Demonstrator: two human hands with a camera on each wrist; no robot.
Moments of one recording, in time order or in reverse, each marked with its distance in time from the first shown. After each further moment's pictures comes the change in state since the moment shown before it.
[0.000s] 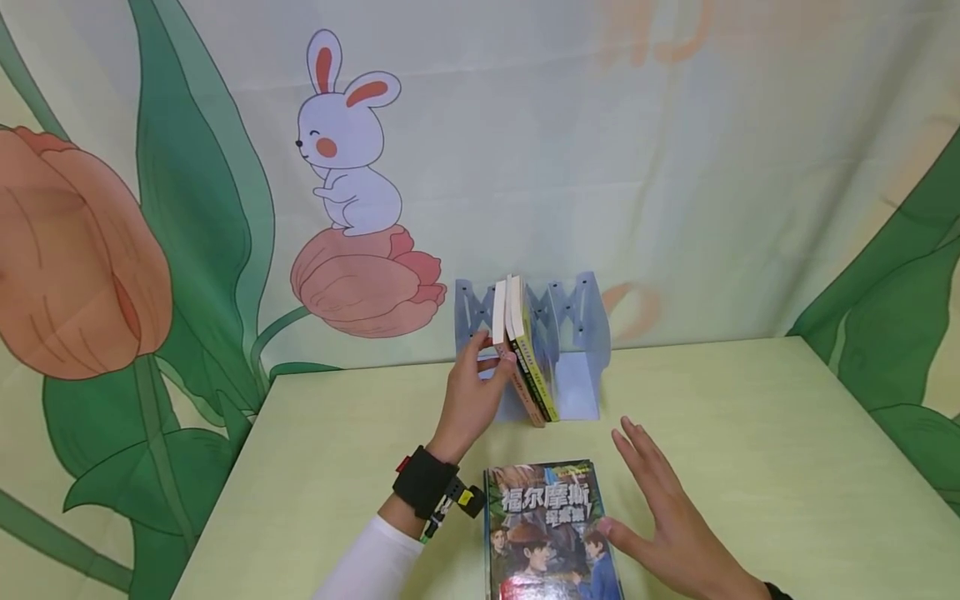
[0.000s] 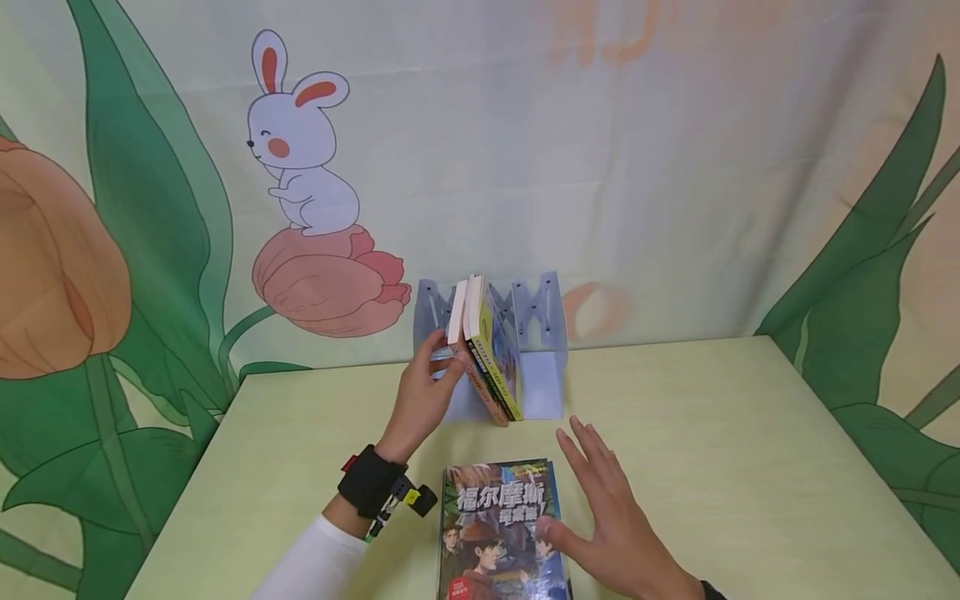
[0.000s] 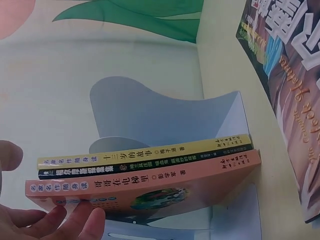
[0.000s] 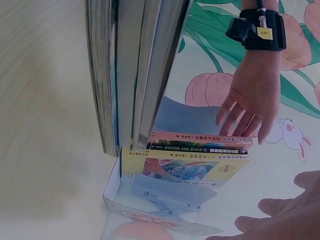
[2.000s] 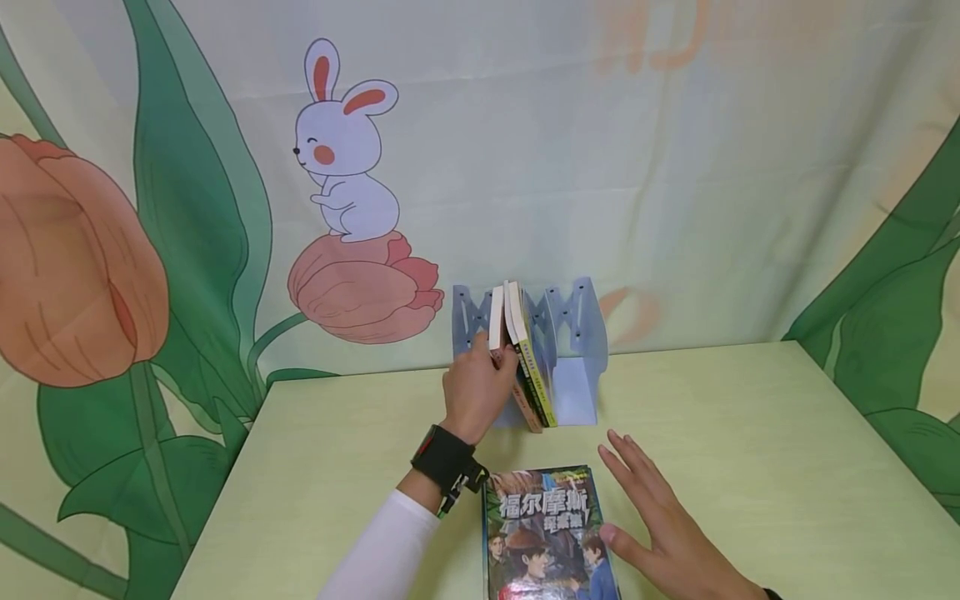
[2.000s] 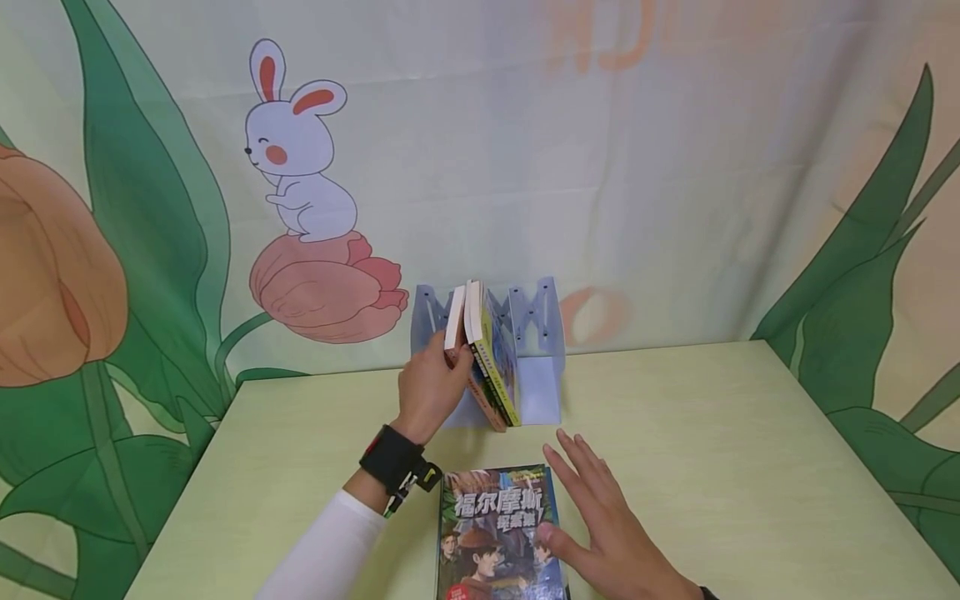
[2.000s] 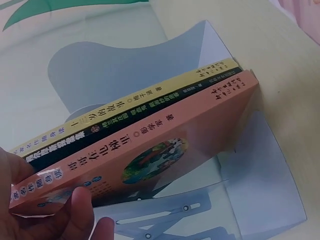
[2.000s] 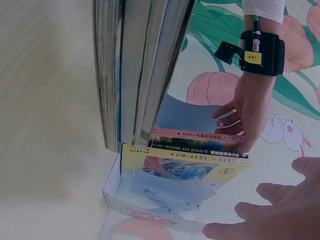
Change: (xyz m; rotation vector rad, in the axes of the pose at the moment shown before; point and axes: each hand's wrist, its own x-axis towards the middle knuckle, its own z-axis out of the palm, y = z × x) left_hand 0.028 0.002 0.016 0.609 0.200 0.091; right_hand -0.001 0.000 -0.001 -0.015 -0.087 0.000
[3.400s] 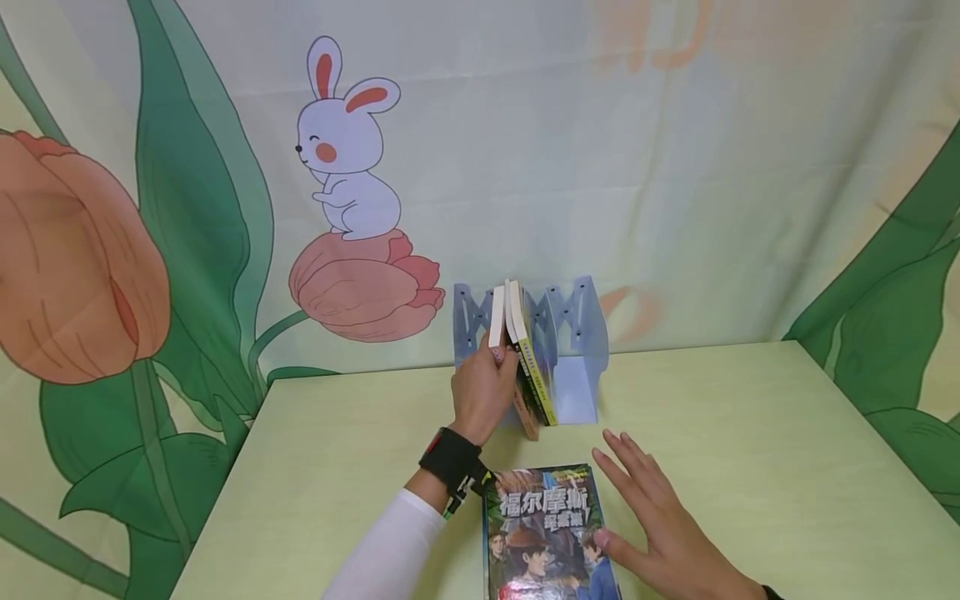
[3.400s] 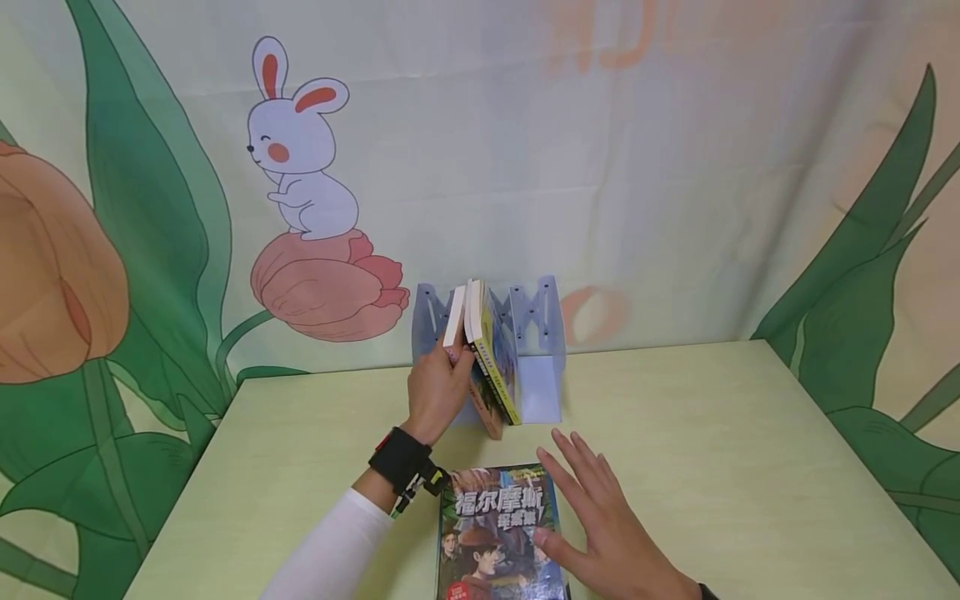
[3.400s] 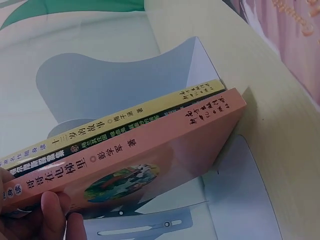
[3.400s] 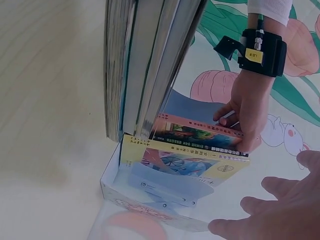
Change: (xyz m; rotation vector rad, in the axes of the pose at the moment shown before) left_hand -0.002 -0.005 0.015 -0.133 0.027 0.002; right_hand 0.002 0.000 0.002 -0.054 -0.011 -0.052
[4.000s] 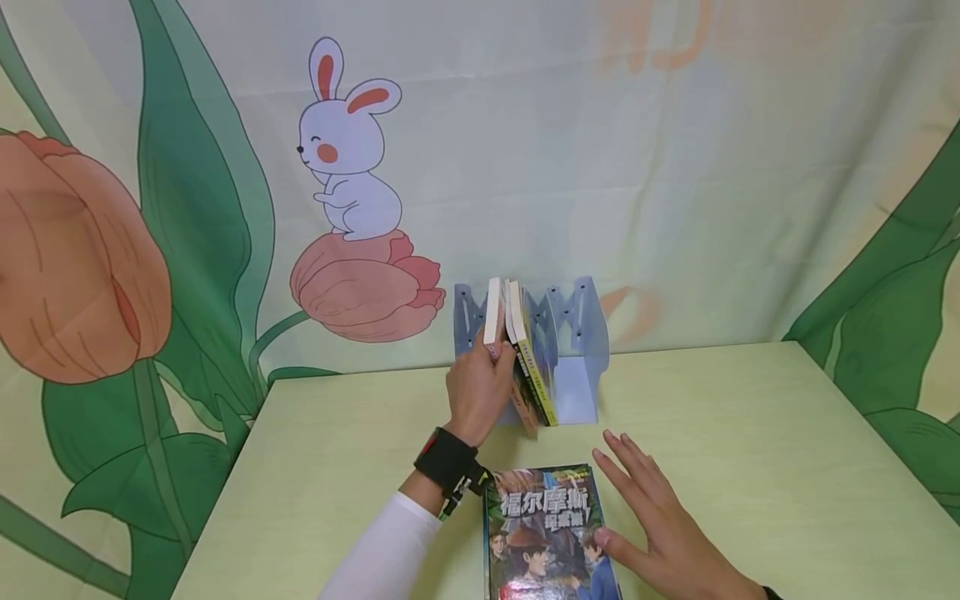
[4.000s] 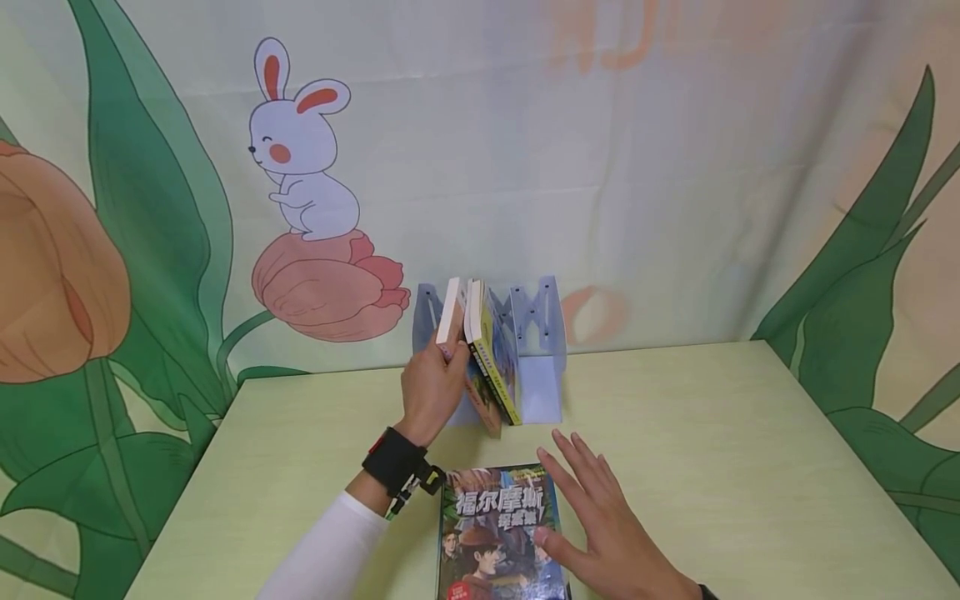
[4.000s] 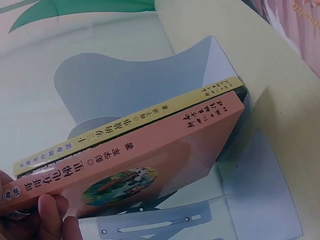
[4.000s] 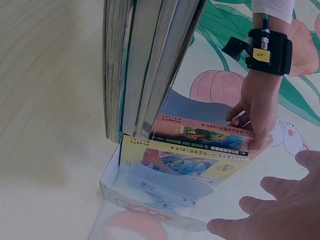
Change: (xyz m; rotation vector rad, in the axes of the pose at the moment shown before) left_hand 0.000 0.008 -0.013 -0.022 0.065 0.042; right_hand 0.000 -0.002 0.000 -0.020 0.006 -0.019
